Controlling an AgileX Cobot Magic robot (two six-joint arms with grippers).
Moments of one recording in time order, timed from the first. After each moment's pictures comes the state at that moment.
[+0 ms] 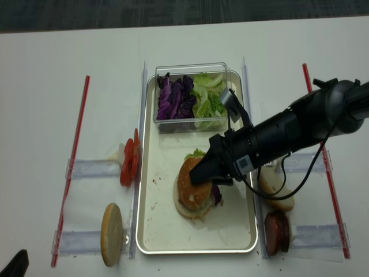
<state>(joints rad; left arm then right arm) -0.12 -0.02 -0.48 0.05 1.19 -0.07 0.32 1.97 -0.82 1.56 1.15 -1.17</state>
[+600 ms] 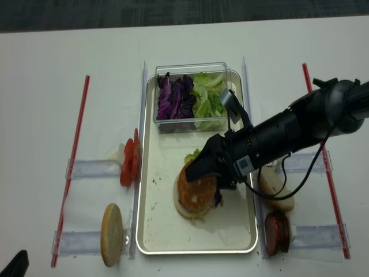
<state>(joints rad) -0.12 -0.02 -0.48 0.05 1.19 -0.07 0.32 1.97 -0.82 1.56 1.15 -1.14</state>
